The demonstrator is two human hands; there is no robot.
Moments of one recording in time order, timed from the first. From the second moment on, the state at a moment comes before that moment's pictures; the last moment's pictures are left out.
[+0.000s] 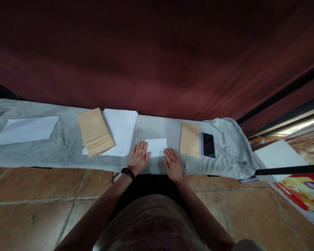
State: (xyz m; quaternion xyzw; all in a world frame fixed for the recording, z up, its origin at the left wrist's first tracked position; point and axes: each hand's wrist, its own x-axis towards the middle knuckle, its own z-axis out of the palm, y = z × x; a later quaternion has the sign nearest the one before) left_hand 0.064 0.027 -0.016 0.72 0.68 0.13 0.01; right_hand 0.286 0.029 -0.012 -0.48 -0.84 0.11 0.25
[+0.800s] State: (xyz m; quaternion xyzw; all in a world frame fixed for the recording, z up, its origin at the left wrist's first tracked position) left_hand 0.063 0.027 -0.016 0.73 0.68 0.10 0.01; right_hand 0.267 0.121 -0.019 -0.49 -0.86 0.06 0.11
